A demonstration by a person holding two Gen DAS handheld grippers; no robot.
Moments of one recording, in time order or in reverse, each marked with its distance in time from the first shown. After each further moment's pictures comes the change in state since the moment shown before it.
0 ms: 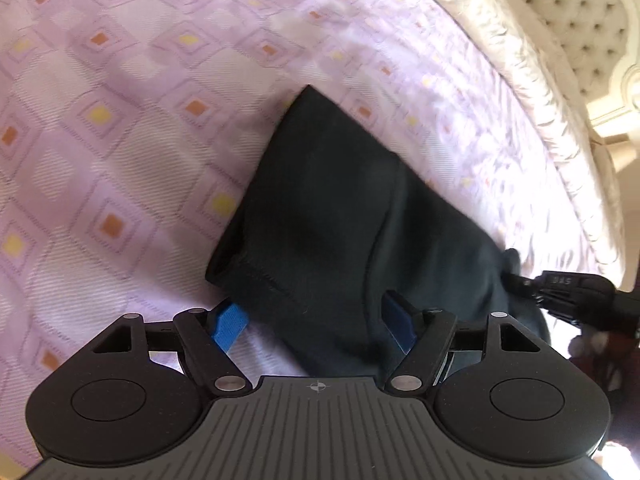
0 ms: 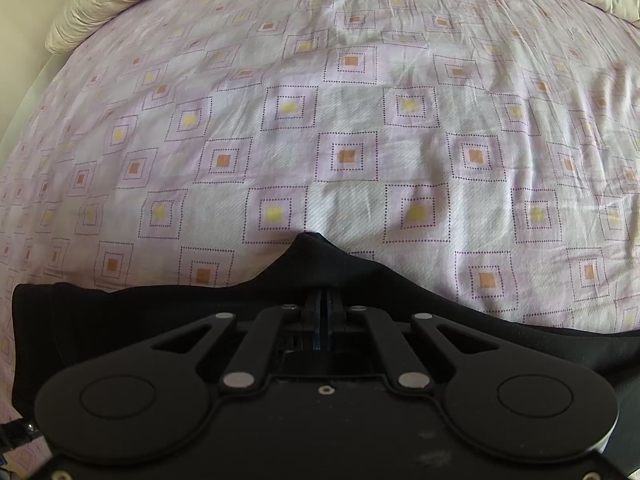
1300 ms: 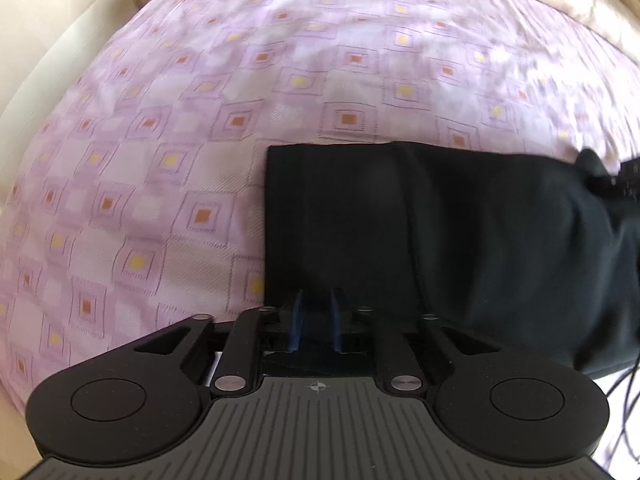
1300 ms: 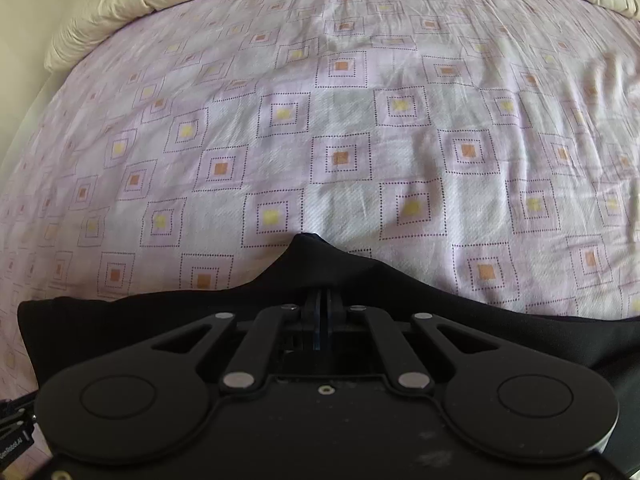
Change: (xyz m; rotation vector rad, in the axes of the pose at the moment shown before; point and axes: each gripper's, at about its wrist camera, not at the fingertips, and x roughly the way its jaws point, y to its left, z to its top) left arm 0.021 -0.067 0.001 0.500 -0.002 0.432; right arm -0.003 -0.005 -0.008 0.042 -0.036 0.004
